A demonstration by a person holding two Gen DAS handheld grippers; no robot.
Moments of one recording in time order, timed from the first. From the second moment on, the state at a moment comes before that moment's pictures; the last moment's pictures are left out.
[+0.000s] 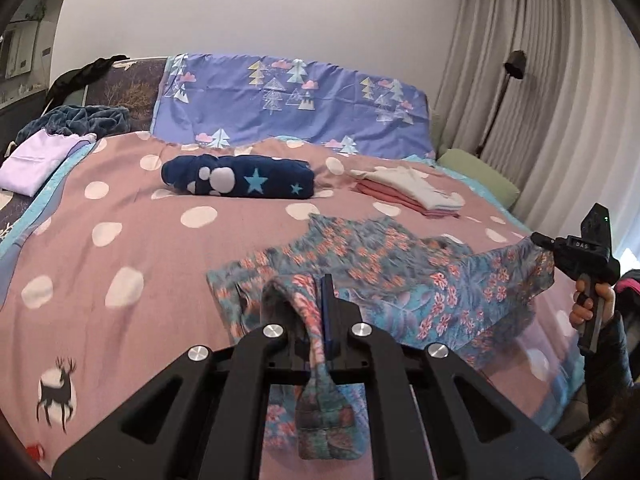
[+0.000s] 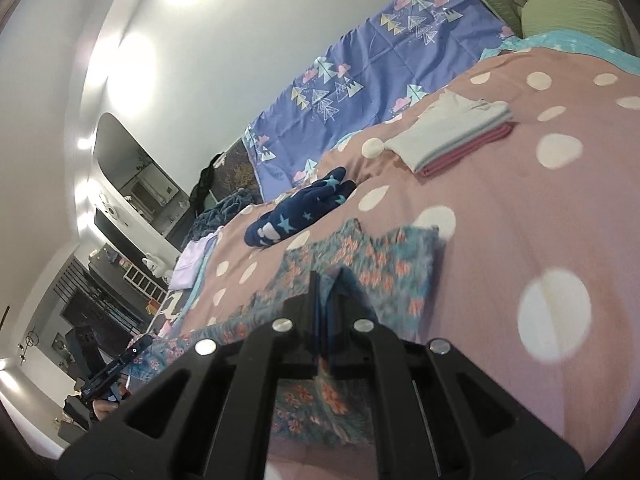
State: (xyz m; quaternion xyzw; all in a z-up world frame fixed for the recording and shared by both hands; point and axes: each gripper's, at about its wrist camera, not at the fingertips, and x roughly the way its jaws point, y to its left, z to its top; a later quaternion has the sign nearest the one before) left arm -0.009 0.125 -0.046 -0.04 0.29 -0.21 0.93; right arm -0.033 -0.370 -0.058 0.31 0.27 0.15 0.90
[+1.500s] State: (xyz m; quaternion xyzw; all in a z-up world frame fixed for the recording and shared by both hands) left arm 0.163 0.164 -0.133 -0.19 0.42 -0.09 0.88; right arm 0.122 -0.403 -0.107 0.32 0.36 0.08 0.87
